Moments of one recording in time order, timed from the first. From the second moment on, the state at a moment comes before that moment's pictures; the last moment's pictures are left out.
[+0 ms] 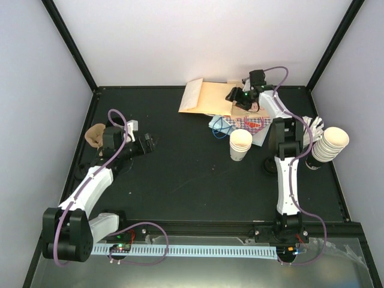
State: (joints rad) left arm -0.06 1.09 0.59 -0.07 0.53 -0.49; right arm 0.13 2.44 2.14 -0.64 -0.46 0.49
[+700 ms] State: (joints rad) left arm -0.06 1.18 0.59 -0.03 0.61 -0.49; right arm 0.13 2.54 2.20 -0.49 -0.64 0.56
